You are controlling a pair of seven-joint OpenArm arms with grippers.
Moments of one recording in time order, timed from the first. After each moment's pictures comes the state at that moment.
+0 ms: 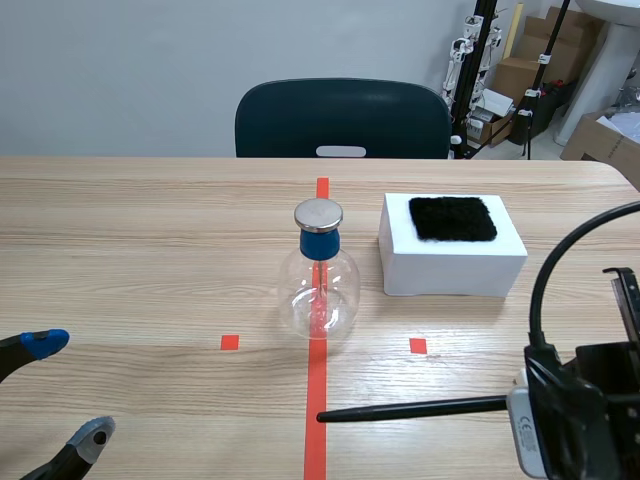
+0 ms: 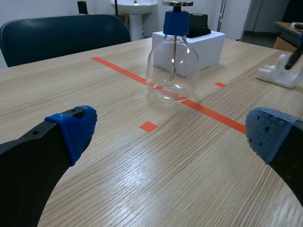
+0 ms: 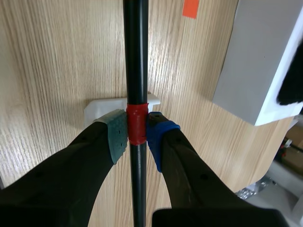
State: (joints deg) left arm 15.7 -30.8 7.1 47.0 19.8 -36.4 -84.6; right arm -31.0 62.6 -21.2 119.4 -20.0 24.6 -23.8
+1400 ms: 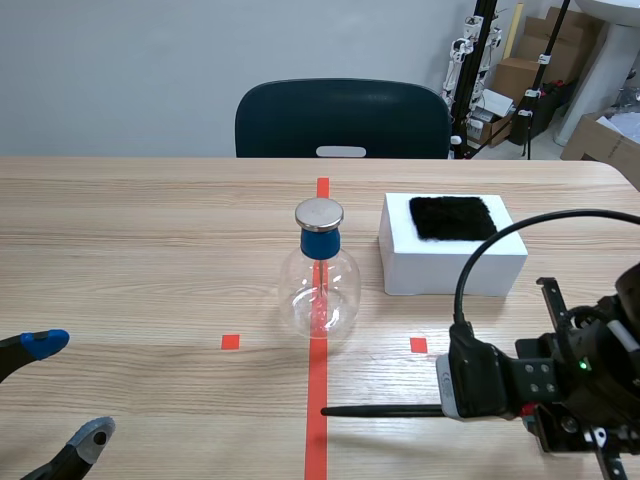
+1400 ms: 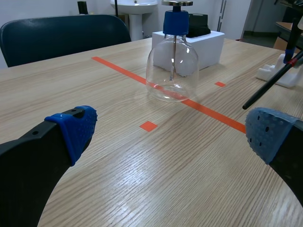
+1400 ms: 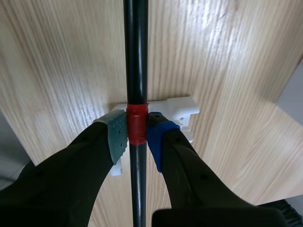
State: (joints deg) left arm 15.7 -30.8 7.1 47.0 19.8 -36.4 -84.6; right arm -7.1 45.5 -33.1 107.7 -2.3 45.3 -52.1
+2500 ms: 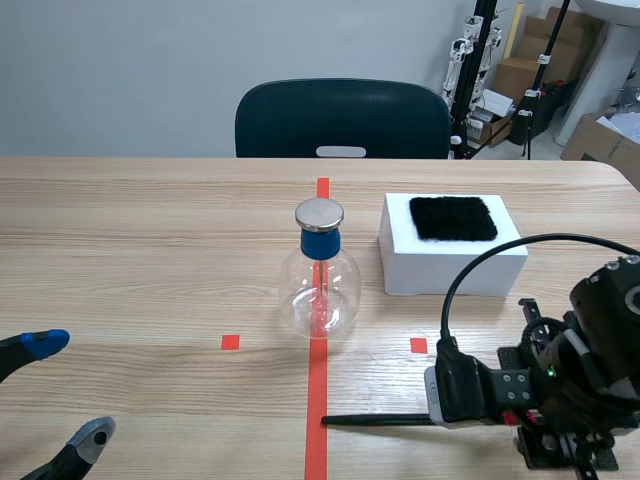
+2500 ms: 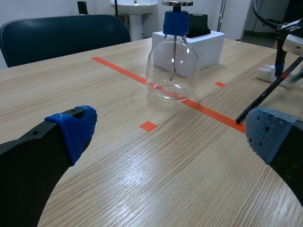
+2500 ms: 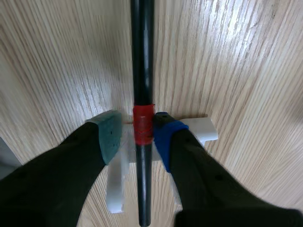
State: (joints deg) left arm 15.7 -30.8 7.1 47.0 19.8 -36.4 -84.6; right arm -0.6 42.5 -39.9 97.4 -0.7 45.3 -51.4
